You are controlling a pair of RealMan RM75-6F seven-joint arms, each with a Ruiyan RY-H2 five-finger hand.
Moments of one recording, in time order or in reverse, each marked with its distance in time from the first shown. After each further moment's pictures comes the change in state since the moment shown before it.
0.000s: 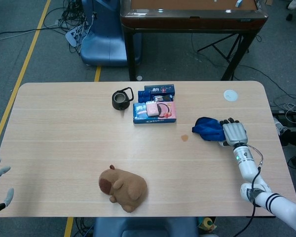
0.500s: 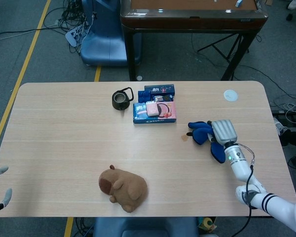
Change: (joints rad) left arm 0.007 0.006 -0.002 -0.001 0.000 0.009 -0.008; right arm 0.008 0.011 0.003 -0.087 -0.165 0.117 0.197
